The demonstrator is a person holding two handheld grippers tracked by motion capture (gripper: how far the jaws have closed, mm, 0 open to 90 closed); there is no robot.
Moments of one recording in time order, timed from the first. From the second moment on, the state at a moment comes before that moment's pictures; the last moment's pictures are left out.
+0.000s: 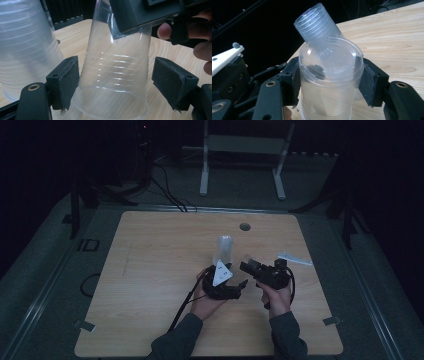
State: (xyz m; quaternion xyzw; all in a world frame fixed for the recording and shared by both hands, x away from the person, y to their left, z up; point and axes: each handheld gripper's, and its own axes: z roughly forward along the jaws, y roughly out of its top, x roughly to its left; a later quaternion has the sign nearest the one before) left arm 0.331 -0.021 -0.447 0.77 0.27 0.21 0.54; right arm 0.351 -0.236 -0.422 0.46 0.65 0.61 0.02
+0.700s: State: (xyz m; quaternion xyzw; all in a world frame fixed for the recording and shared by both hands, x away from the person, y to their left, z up) left arm 0.336 -0.022 -0.453 0.77 0.29 0.20 0.54; right arm 0.353 -0.240 -0.426 0.46 0.63 0.63 -0.02
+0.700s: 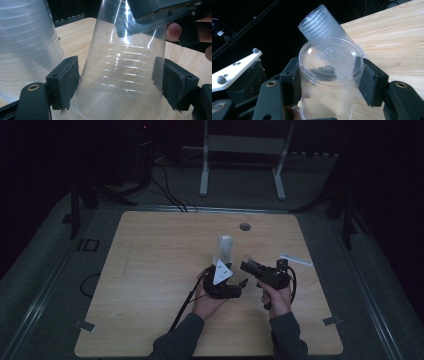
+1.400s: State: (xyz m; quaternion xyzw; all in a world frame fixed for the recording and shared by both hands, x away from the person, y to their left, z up) left arm 0.332 -0.022 -0.451 0.77 0.27 0.21 0.54; right arm 0.355 -0.241 -0.426 0.46 0.63 0.62 -0.04
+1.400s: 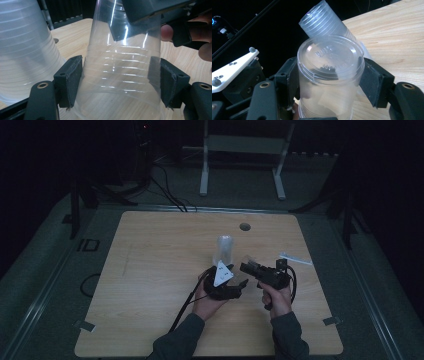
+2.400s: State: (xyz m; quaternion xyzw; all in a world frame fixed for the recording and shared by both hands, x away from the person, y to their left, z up) left arm 0.339 -0.003 -0.443 0.78 0.27 0.18 0.54; right arm 0.346 -0.253 -0.420 0.43 0.67 0.61 -0.02
